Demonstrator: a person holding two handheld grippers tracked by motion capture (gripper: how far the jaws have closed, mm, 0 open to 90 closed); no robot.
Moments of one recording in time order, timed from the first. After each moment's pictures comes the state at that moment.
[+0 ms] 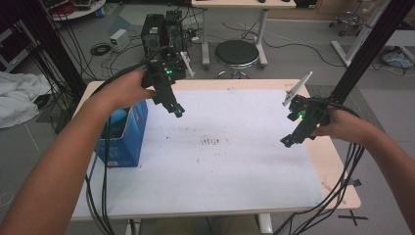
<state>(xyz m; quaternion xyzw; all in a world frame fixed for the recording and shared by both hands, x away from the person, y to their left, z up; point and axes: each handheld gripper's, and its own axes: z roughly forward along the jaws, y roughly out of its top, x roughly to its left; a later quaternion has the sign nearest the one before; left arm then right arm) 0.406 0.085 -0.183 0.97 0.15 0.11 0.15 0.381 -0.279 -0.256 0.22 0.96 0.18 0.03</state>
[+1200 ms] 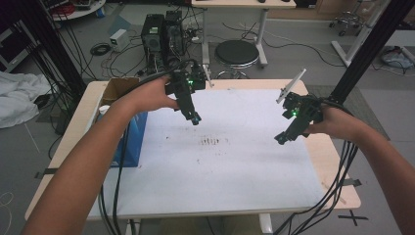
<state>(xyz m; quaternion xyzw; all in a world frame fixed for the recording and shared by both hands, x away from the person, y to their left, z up) 0.420 0.046 -0.215 0.98 0.09 0.07 0.15 0.386 -0.265 -0.254 0.23 0.96 0.18 0.03</state>
